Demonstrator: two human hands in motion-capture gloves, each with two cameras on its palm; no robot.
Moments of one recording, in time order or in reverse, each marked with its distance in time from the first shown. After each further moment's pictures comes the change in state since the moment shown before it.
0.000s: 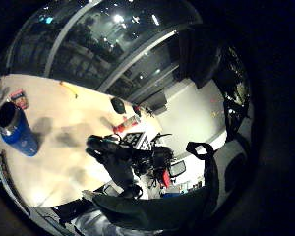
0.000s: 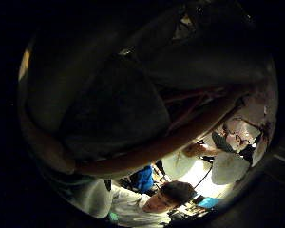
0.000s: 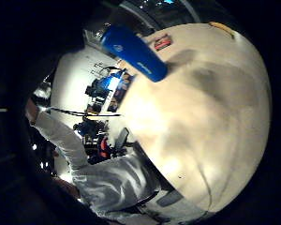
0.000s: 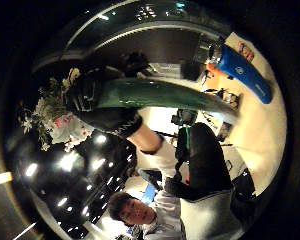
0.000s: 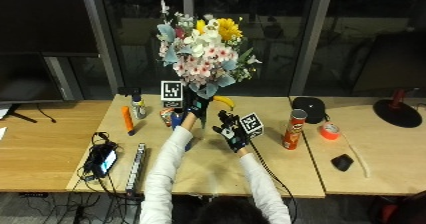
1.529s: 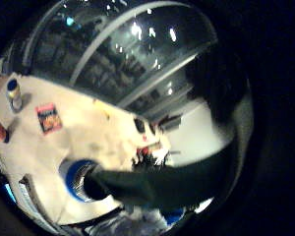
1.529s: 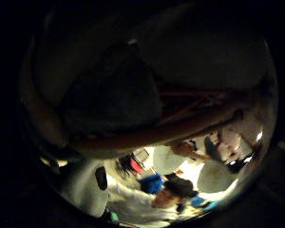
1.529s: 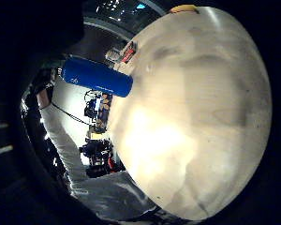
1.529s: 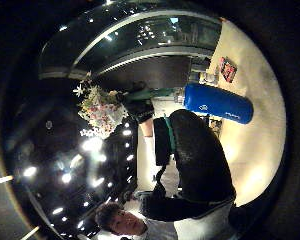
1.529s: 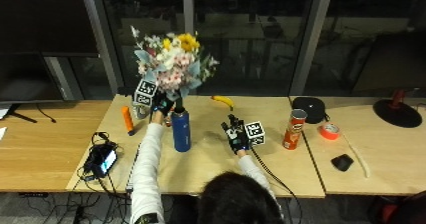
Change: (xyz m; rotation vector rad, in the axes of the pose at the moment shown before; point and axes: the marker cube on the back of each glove) left arm -0.138 -0.063 -0.129 -0.131 -0.130 -0.227; right arm 0.069 -0.004 -0.022 0.265 0.125 0.223
